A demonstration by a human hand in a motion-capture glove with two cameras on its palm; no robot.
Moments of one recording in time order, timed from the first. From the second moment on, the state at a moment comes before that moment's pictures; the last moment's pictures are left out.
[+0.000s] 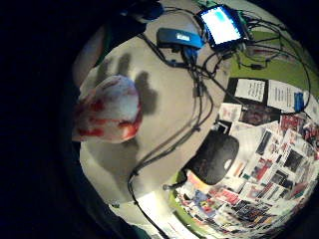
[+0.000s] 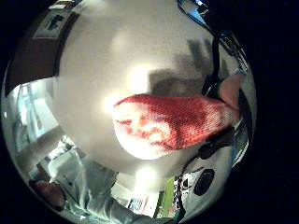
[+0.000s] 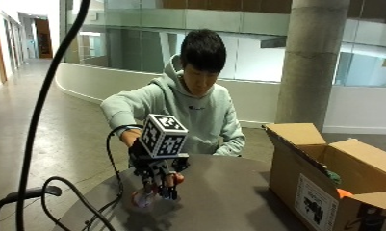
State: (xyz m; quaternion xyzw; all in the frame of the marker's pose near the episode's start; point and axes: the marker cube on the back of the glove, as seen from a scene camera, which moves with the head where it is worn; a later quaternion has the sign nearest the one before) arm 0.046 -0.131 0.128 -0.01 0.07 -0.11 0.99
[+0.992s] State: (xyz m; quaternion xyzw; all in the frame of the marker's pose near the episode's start) arm -0.292 -0.121 -0.206 0.17 0.03 -0.19 0.97
